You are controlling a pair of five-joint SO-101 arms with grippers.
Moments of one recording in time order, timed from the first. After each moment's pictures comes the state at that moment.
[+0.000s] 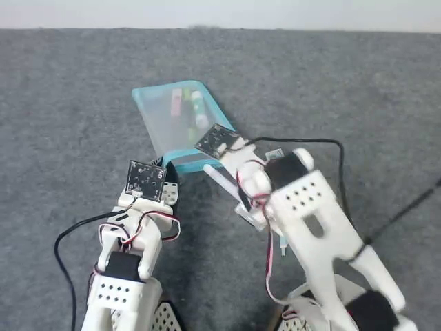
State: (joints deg) left arm 2.9 -85.6 95.3 29.3 -1.5; right arm -33.9 -21.5 23.7 89.1 20.7
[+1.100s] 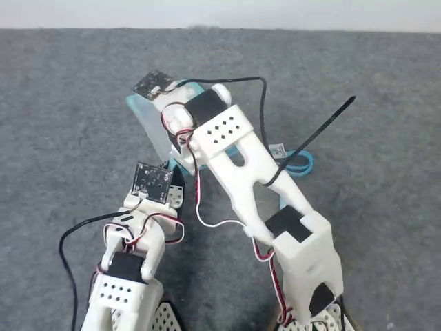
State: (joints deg) left arm 6.0 -85.6 96.7 29.3 -1.1; right arm -41.5 26.7 -40.6 100.5 11.5
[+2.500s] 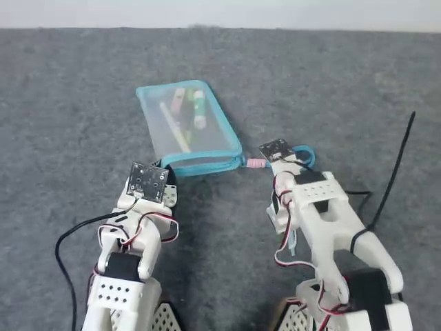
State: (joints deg) left arm 2.1 -85.6 96.7 29.3 -3.6; right arm -15.5 -13.5 54.5 55.4 10.7
